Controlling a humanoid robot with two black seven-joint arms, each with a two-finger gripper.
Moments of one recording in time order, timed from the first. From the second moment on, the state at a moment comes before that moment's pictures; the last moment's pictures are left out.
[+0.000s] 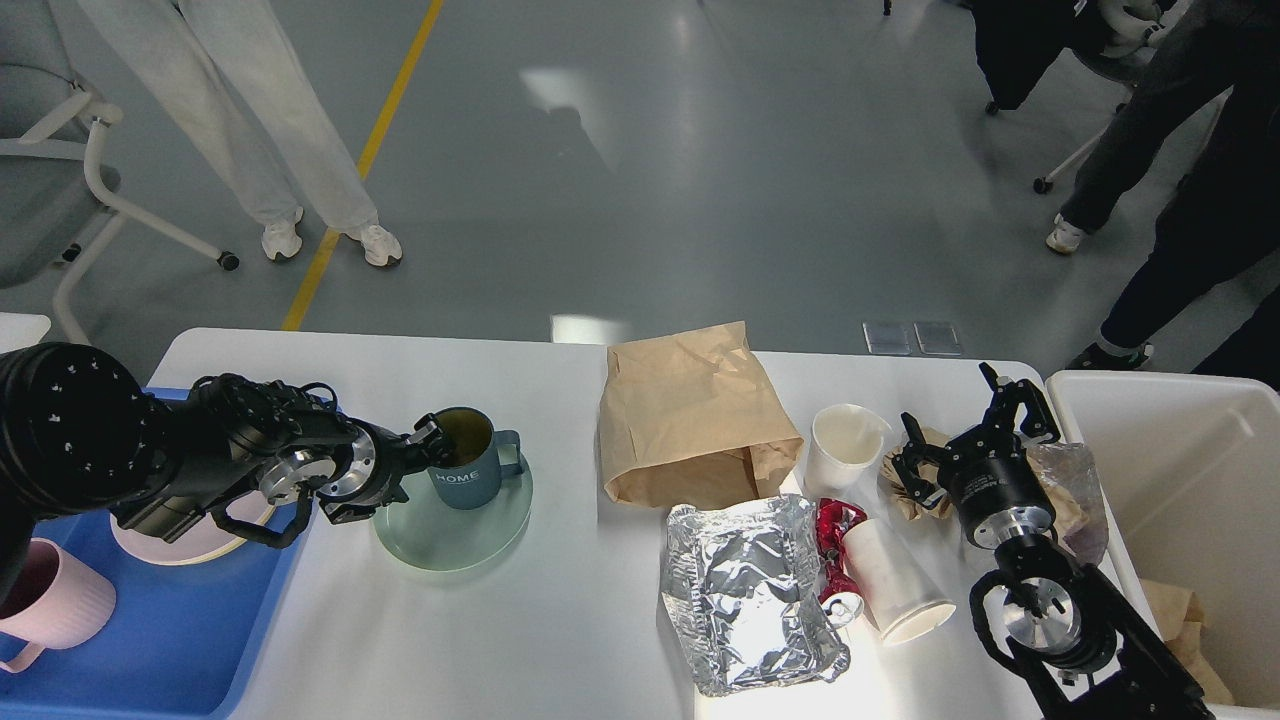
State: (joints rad) left arm -1.34 0.16 1.16 -0.83 -0.52 -0.17 0.03; right arm 0.18 -0.08 1.39 0.97 -0.51 0.18 0.19
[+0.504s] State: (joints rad) left arm -1.34 0.17 1.15 -0.83 -0.47 -0.23 0.03; right arm 0.18 -0.08 1.39 0.97 -0.51 0.18 0.19
